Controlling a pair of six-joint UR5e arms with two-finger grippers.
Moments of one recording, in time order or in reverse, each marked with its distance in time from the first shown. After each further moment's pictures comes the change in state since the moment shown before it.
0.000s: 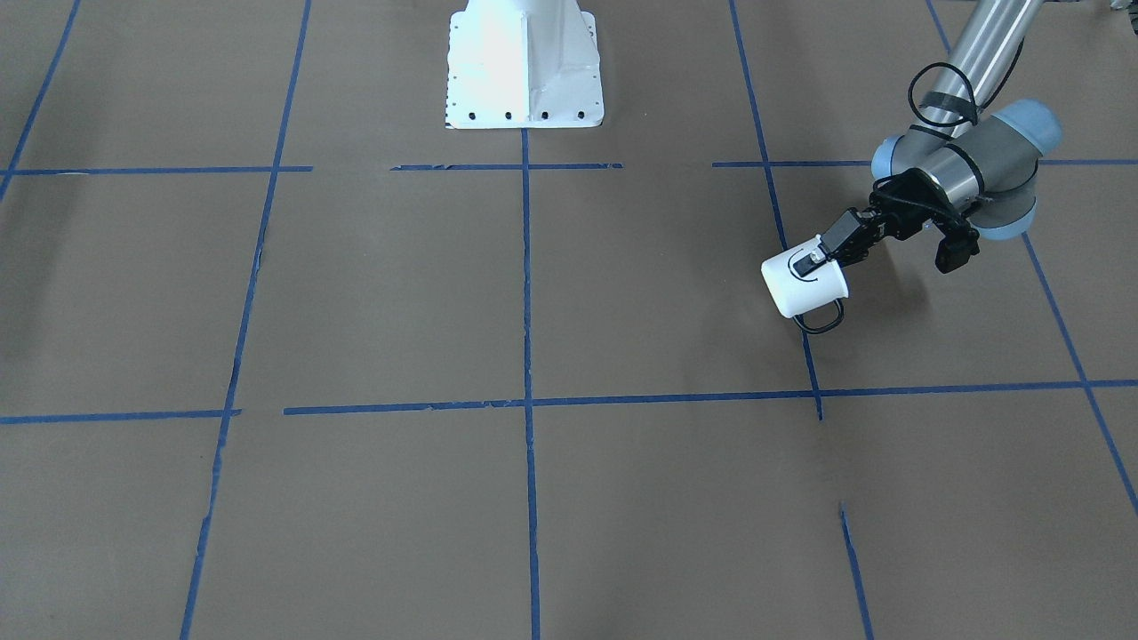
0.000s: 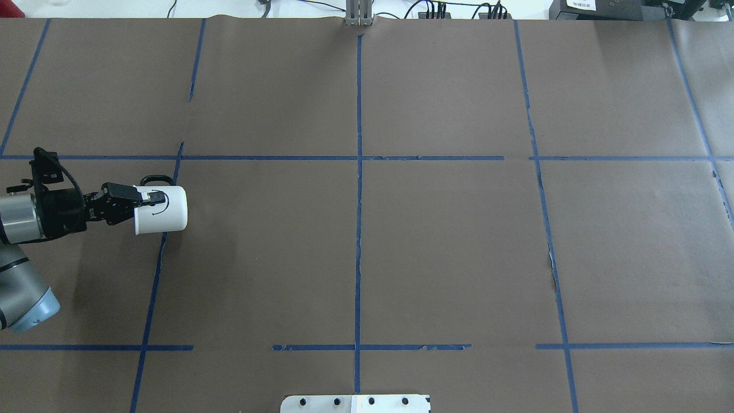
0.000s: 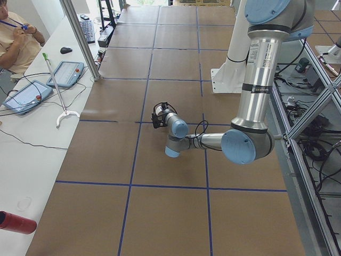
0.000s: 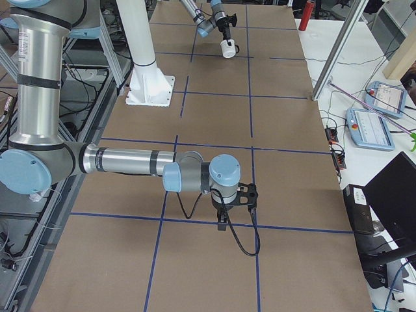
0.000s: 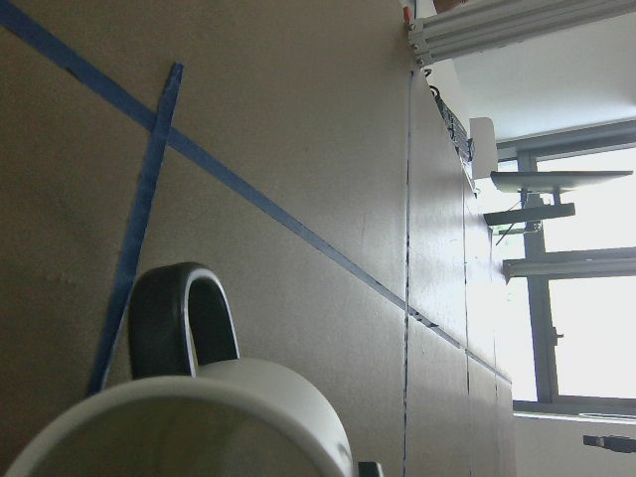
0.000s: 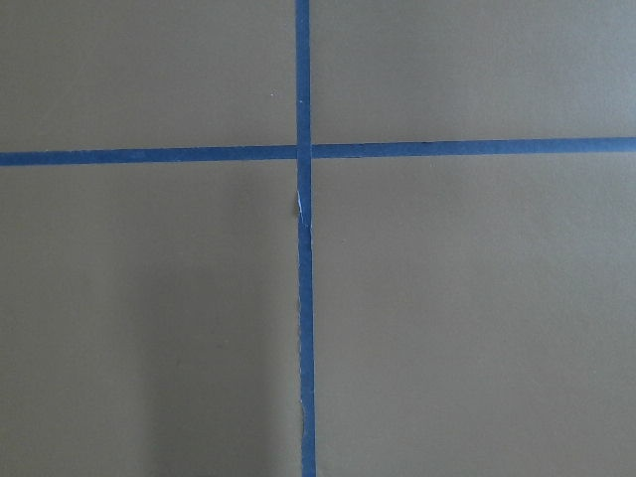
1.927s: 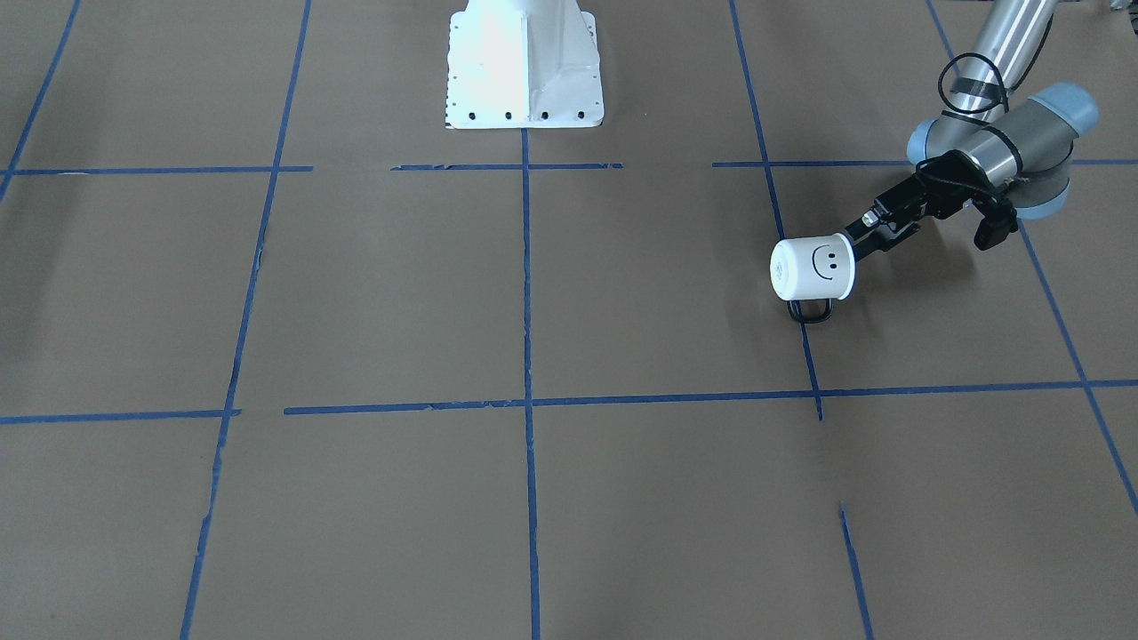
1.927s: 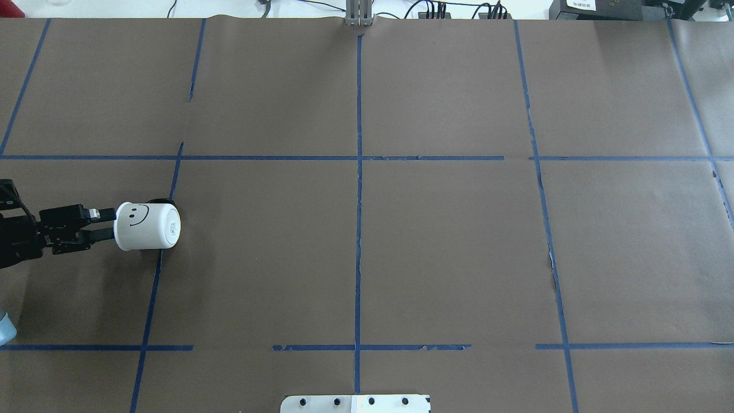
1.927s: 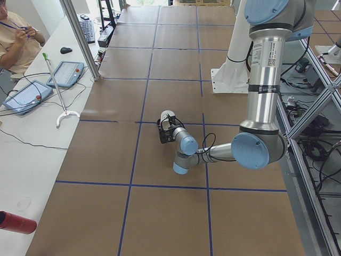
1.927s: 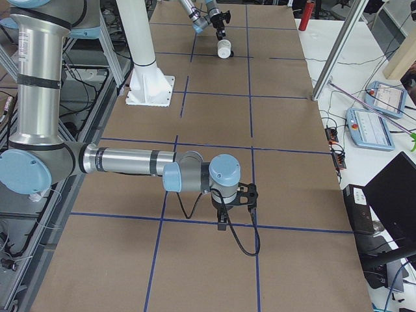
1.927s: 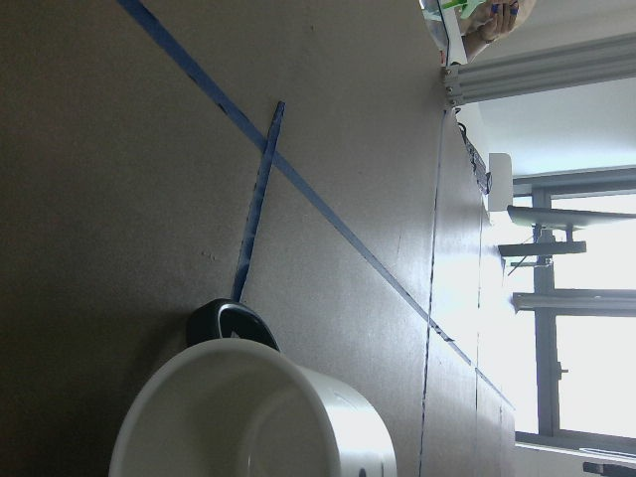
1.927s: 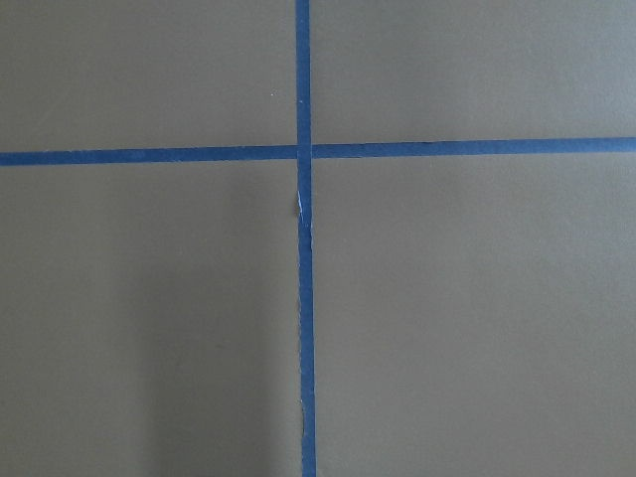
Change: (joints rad) left arm 0.014 0.085 0.146 -0.271 -0.001 -0.009; right arm 0.000 0.000 0.000 0.000 0.000 0.000
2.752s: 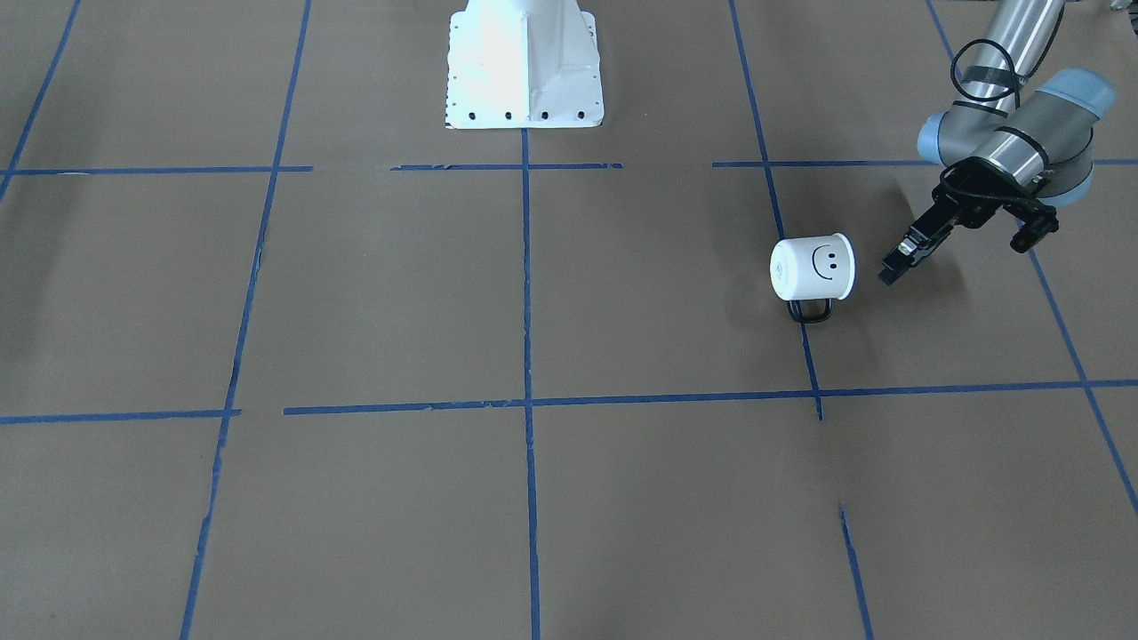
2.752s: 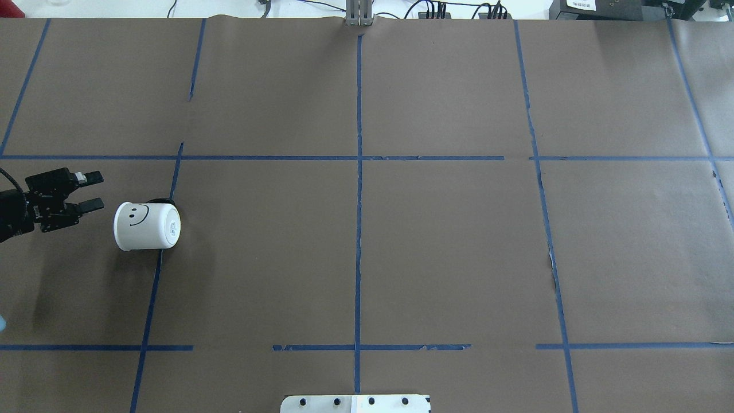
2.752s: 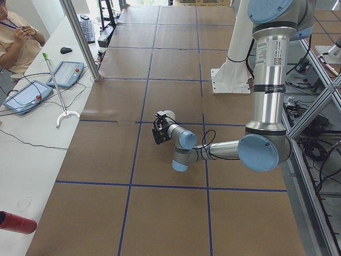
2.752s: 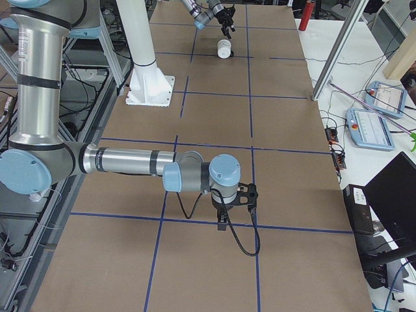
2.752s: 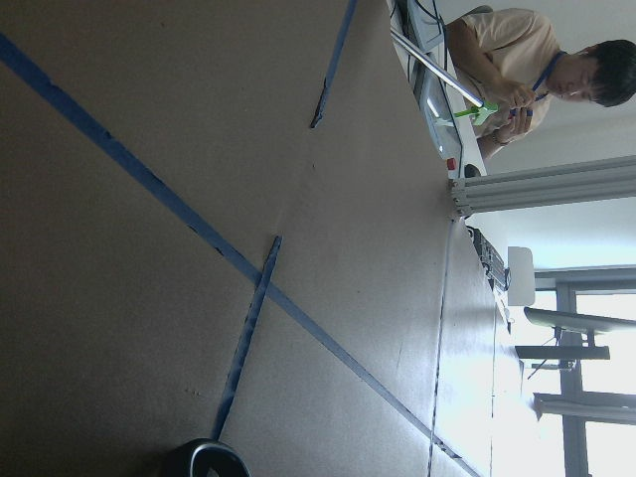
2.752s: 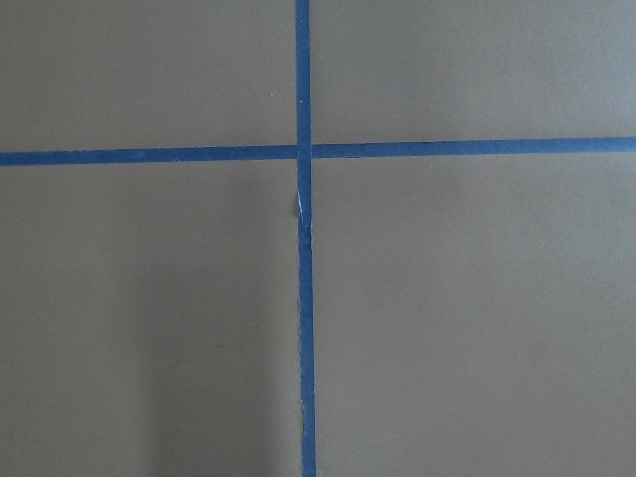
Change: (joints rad) left arm -0.047 0.045 -0.093 0.157 0.130 -0.086; right arm 0.000 0.000 0.000 0.000 0.000 0.000
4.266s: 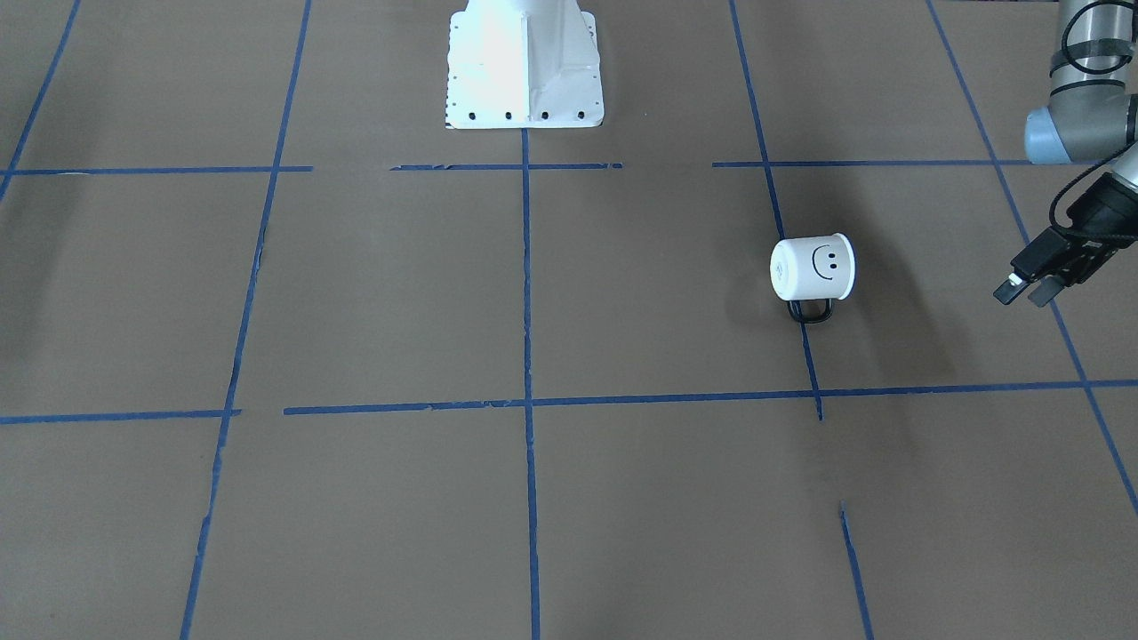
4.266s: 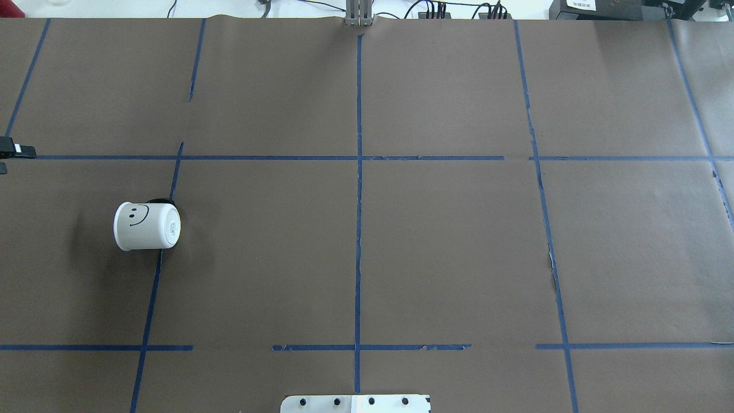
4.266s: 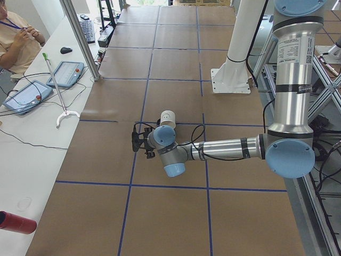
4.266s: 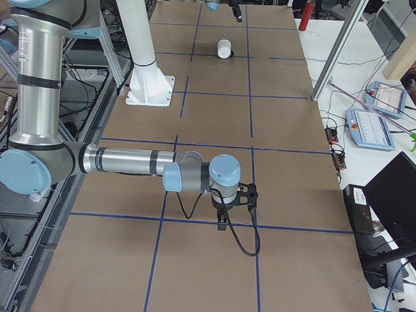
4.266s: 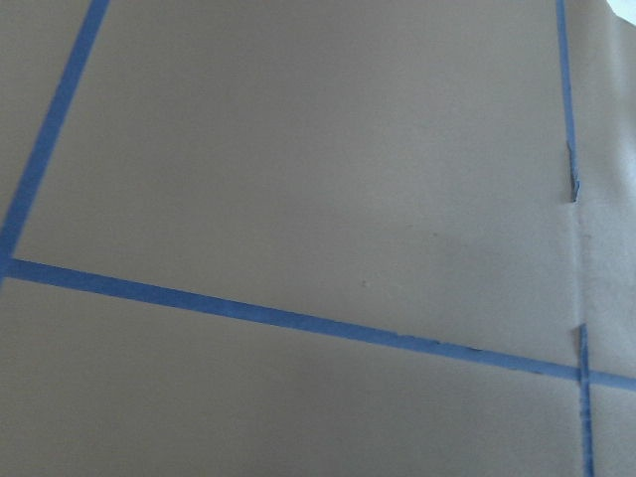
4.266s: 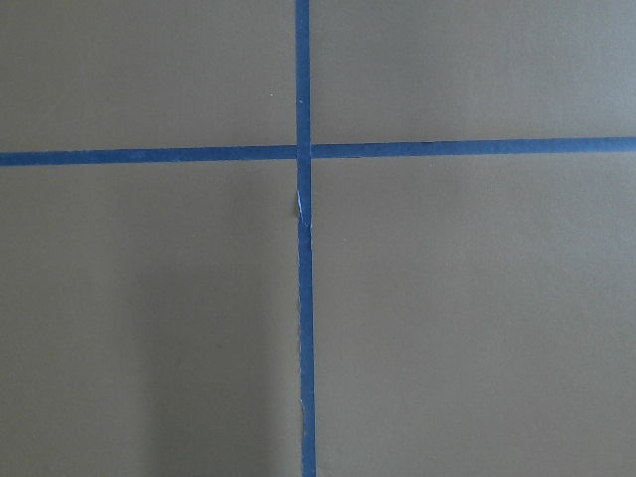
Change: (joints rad) left arm -0.393 0.030 -0.124 0.637 -0.479 0.598; right arm 0.000 0.000 0.000 0.000 0.000 0.000
